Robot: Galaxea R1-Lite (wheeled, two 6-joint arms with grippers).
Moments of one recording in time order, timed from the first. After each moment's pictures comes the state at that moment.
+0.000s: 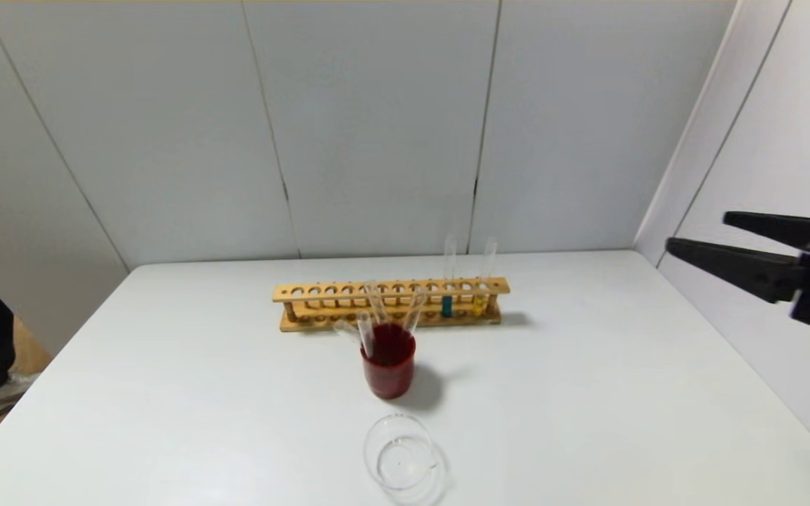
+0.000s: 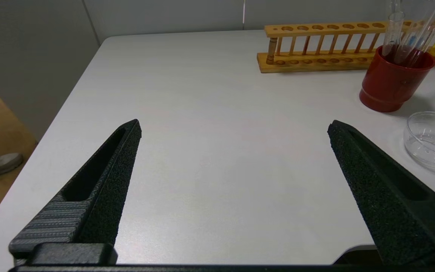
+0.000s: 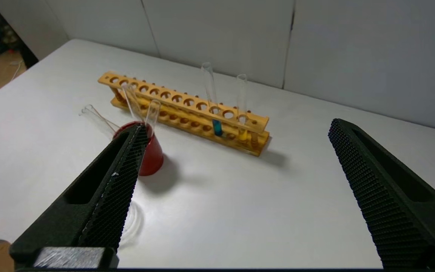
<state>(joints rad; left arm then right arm) 0.00 0.00 -0.01 0.01 0.00 -0.01 0.15 1.25 -0.70 -0.38 0.38 0.01</state>
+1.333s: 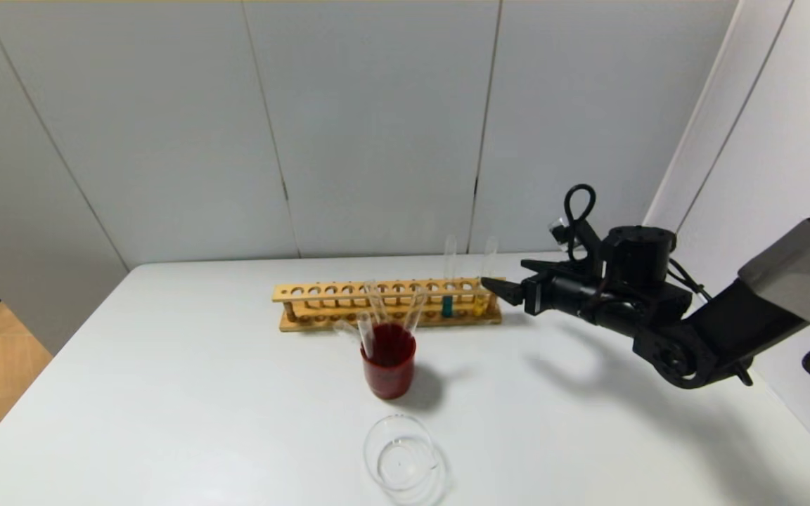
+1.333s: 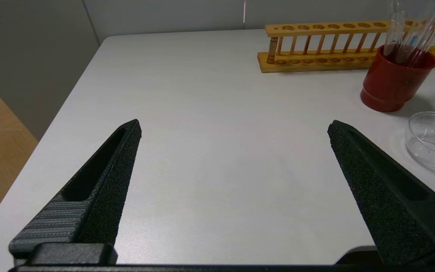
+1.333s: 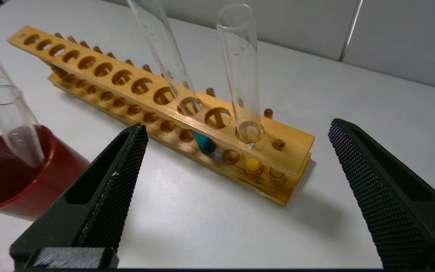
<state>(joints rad) 0.00 0.00 -0.01 0.01 0.00 -0.01 0.26 2.18 -0.93 -1.00 0.39 0.04</state>
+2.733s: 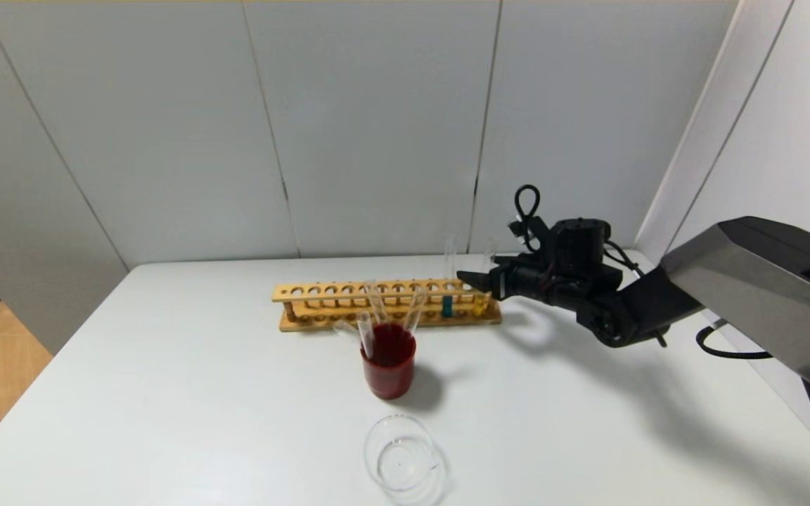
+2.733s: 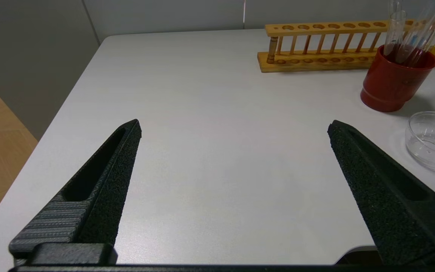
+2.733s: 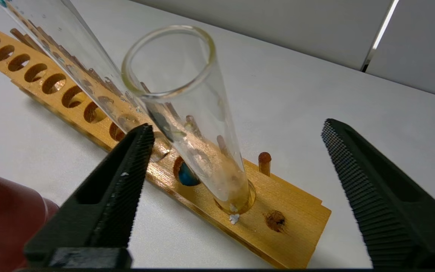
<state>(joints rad) 0.00 0.00 -0.01 0.01 0.00 -0.01 0.28 2.38 -1.29 -0.80 0.40 0.02</state>
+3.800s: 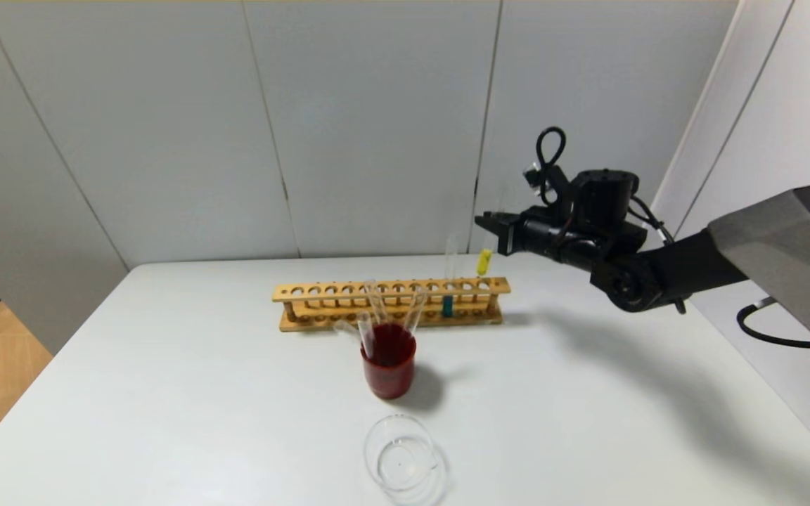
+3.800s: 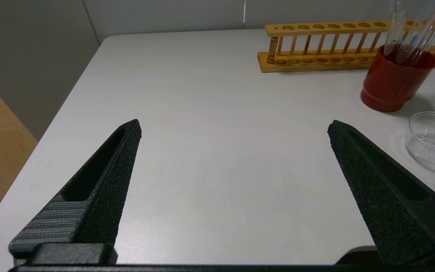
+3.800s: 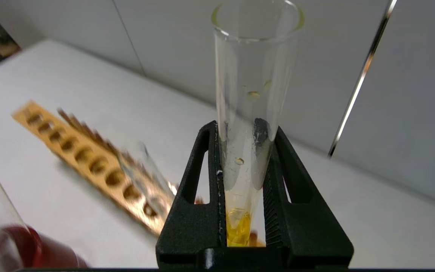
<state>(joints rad) 0.00 0.00 -0.01 0.01 0.00 -0.01 0.28 2.25 -1.39 -0.76 0.40 0.04</state>
